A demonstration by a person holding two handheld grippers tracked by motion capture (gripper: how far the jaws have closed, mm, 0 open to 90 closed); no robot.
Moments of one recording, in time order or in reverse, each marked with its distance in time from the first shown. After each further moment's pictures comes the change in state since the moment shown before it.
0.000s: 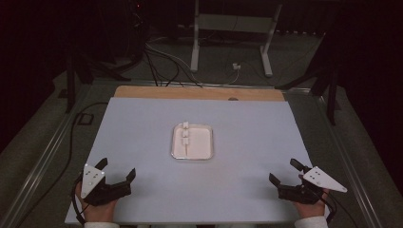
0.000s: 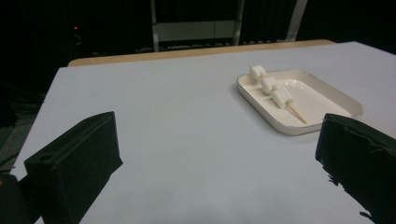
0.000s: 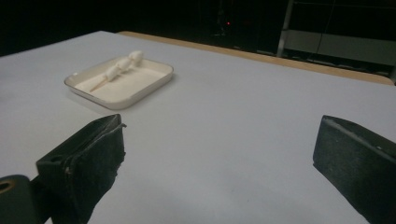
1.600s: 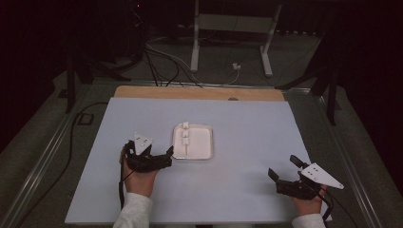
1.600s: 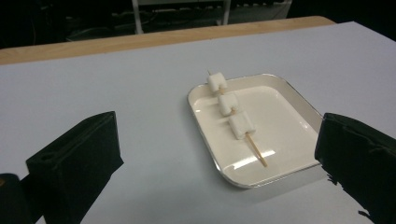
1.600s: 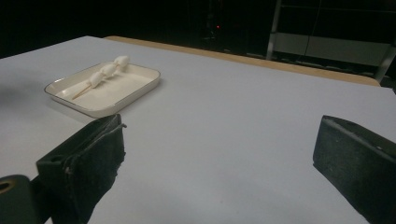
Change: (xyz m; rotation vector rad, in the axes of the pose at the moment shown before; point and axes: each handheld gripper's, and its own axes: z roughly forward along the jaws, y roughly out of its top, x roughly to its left) left arm -0.070 0.060 0.096 0.172 -0.029 -0.015; right arm -0.005 0.000 0.011 -0.017 -0.042 0.016
